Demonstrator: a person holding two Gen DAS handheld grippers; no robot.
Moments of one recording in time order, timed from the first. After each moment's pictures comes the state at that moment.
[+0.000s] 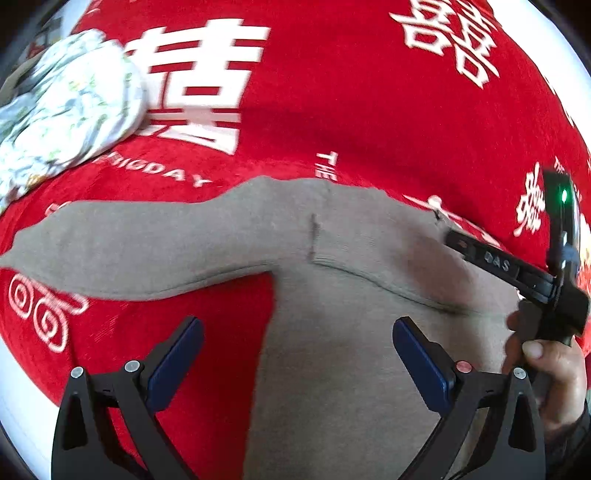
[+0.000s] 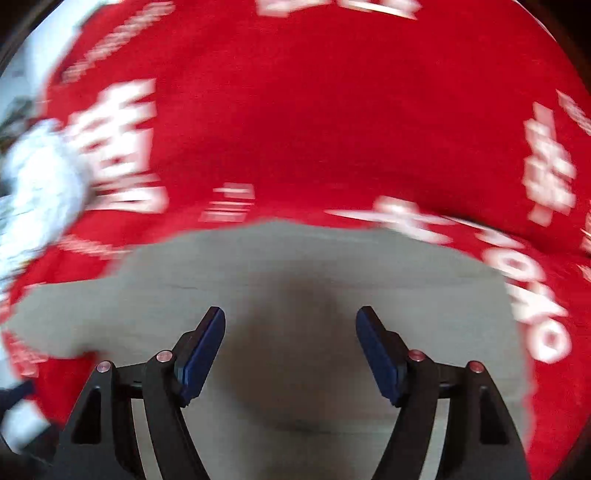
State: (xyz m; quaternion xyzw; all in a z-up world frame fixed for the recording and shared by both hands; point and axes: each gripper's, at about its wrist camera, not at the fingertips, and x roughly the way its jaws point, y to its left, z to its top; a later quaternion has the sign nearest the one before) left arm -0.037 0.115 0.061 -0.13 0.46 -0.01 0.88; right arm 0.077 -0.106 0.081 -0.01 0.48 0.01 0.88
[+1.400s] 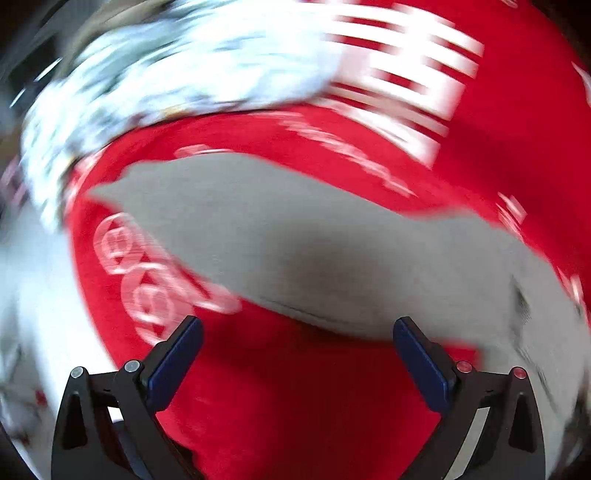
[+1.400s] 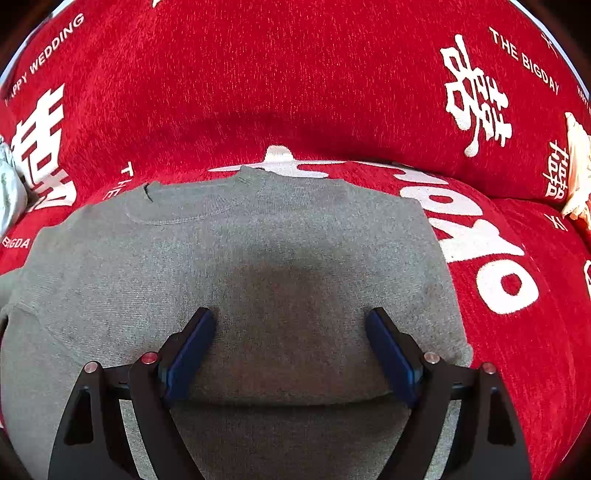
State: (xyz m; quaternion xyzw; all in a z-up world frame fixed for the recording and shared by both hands) left arm -0.045 0.253 0.023 -0.21 0.46 0.30 0.81; right arm 0.044 -0.191 0.033 0.00 0.48 -0.05 0.87
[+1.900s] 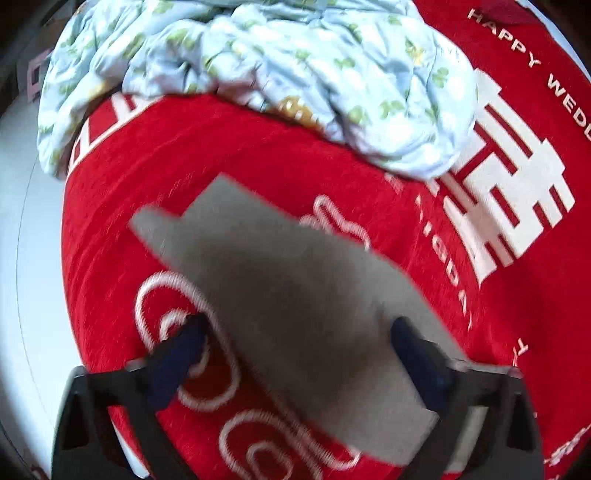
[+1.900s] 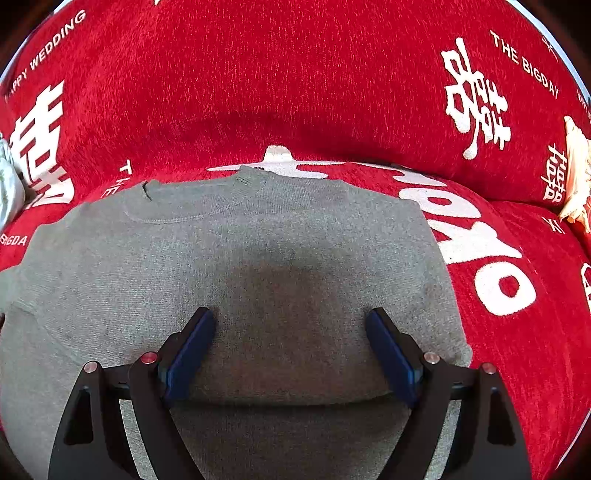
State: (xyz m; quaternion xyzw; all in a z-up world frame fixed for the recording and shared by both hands) left arm -0.051 0.395 0.005 -0.36 0.39 0.31 0.79; right arm 0.043 -0.189 0.033 -0.01 0.48 -0.05 0.87
